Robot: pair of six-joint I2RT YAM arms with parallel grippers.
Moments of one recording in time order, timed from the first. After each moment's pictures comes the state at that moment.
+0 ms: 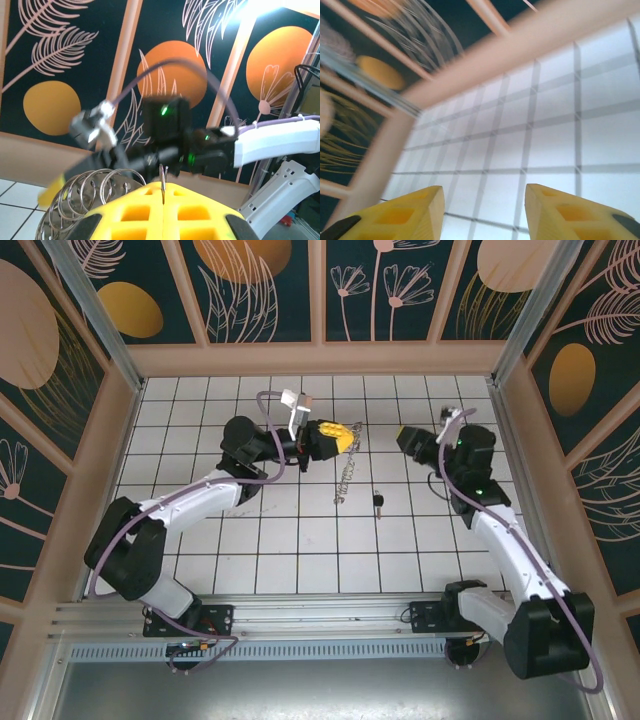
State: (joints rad) left arm -0.64 1.55 0.99 0.98 0.93 -0.62; right arm 0.16 1.06 0.69 0.03 -0.41 0.61
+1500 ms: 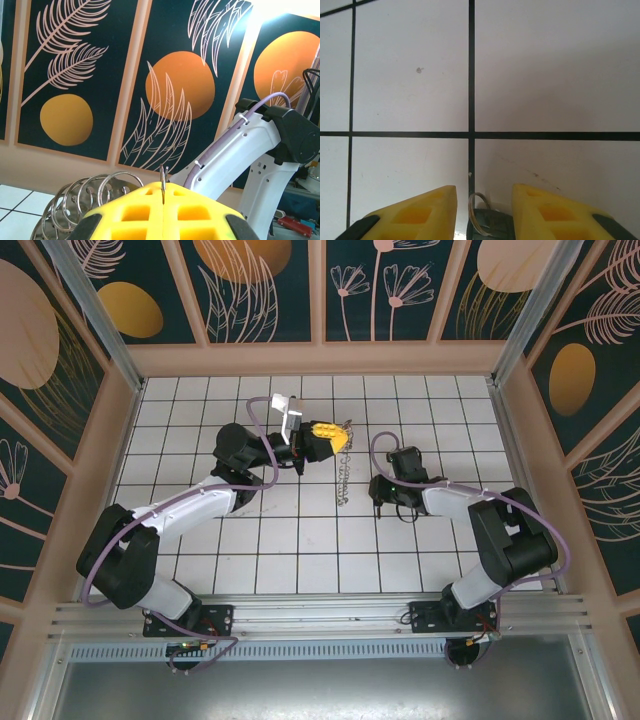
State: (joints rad) left arm -0.63 1.50 0.94 1.01 0.88 -0.60; right arm 0.41 1.56 0.68 -0.06 -0.11 0.48
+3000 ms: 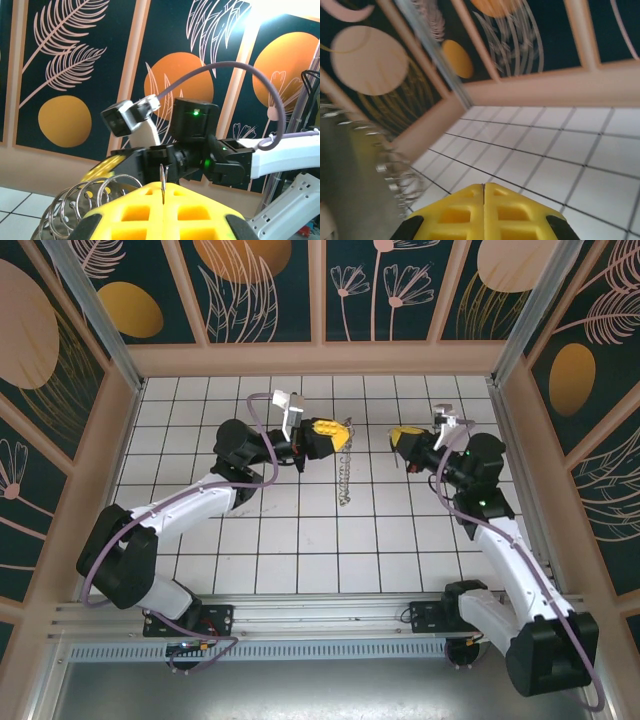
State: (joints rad) left arm -0.63 1.50 0.98 0.97 0.89 -0.59; right arm 0.17 0.92 0.68 0.23 -0.71 0.41
